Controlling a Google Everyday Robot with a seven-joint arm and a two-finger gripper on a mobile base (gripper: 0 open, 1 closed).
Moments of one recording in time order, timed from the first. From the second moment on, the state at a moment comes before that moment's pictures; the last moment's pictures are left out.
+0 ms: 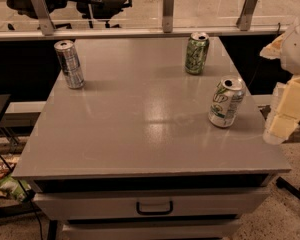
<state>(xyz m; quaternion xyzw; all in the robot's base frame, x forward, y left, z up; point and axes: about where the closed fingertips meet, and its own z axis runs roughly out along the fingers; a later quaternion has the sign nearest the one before) 0.438 -0.217 0.976 -0.60 0.78 -0.03 0.16</state>
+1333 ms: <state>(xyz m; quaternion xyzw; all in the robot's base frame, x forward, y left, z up) 0.477 -0.226 0.963 -0.57 0.80 -0.03 0.18</state>
